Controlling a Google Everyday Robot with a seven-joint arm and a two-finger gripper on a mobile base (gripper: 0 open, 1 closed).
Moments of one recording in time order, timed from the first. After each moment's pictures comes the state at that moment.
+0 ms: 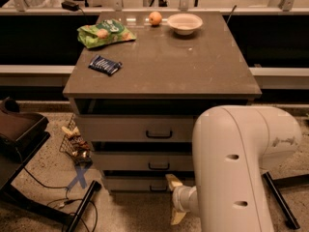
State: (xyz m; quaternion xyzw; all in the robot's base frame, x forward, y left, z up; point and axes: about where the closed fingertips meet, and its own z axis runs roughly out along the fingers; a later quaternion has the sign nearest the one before) arm 0.480 -0.070 0.308 -0.73 0.61 0.00 0.29
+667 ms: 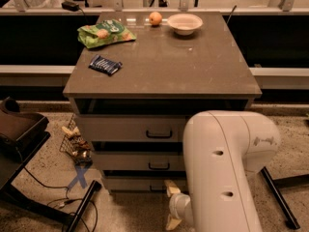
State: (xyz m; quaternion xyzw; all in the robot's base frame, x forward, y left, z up) arm 0.467 -0.059 0.275 -0.71 0.64 0.00 0.30
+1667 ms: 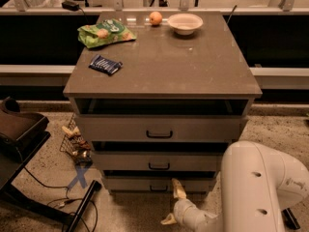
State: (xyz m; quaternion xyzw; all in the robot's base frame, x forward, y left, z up) arm 0.491 -0.065 0.264 -0.59 0.64 -0.02 0.49
